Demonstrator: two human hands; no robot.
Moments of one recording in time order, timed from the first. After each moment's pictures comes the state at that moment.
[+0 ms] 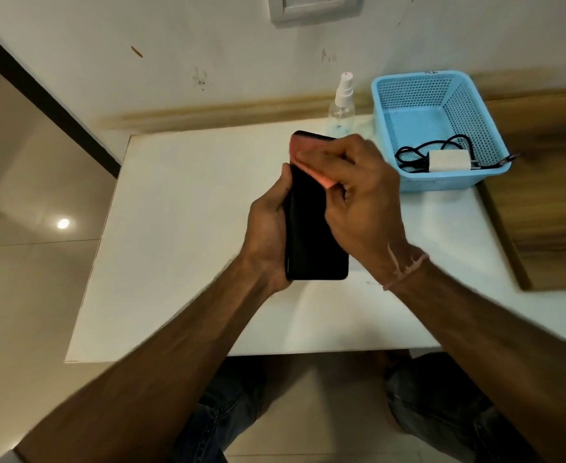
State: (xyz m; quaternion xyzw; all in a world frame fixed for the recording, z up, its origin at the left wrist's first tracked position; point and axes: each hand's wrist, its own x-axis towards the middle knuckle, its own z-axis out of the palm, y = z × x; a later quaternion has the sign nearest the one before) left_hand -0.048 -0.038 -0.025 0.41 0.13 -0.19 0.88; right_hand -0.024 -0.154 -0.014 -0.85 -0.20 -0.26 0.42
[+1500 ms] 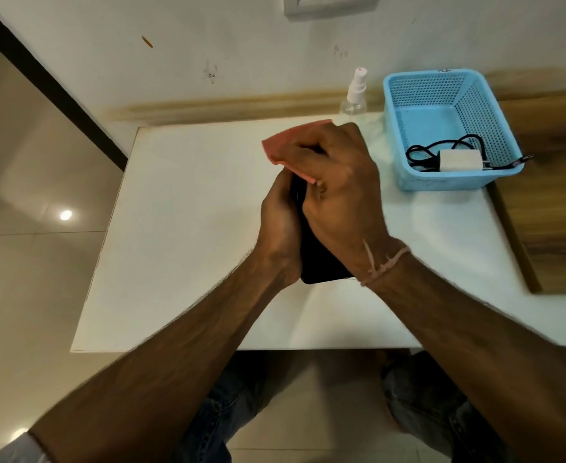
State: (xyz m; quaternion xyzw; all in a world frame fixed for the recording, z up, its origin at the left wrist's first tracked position) left_hand -0.041 -0.049 -0.032 0.37 0.10 -0.10 0.92; right_hand -0.026 -0.117 -0.002 -0.84 -0.22 -0.26 0.42
